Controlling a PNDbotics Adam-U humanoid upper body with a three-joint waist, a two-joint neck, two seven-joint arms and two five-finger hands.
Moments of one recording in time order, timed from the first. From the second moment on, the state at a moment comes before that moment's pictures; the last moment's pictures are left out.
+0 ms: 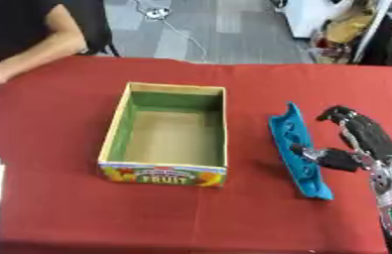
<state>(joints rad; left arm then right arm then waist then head) -0.12 0.29 0.24 -1.83 -0.39 -0.01 0.50 -0.33 -0.19 -0.03 -1.42 1.22 -0.14 0.18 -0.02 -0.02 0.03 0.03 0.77</state>
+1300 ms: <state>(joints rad) -0.12 0.29 0.24 -1.83 -0.39 -0.01 0.50 -0.35 -0.18 -0.01 -1.43 1.20 -0.17 0.19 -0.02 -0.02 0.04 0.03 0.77</state>
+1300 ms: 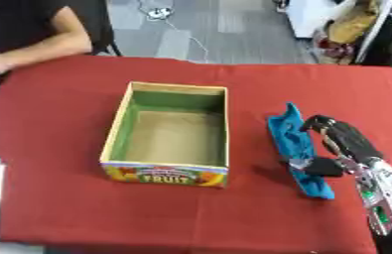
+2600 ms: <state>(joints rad) -0.12 0.29 0.24 -1.83 -0.39 -0.01 0.50 -0.34 -0.19 -0.05 -1.40 1.19 -0.13 0.23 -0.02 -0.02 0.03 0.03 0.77</state>
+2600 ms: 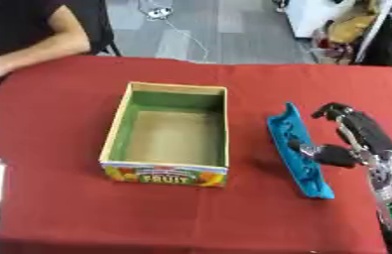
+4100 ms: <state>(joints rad) -0.12 0.29 0.24 -1.83 -0.39 -0.01 0.50 -0.39 -0.19 0.01 -1.25 1.36 -0.15 0.24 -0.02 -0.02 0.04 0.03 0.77</state>
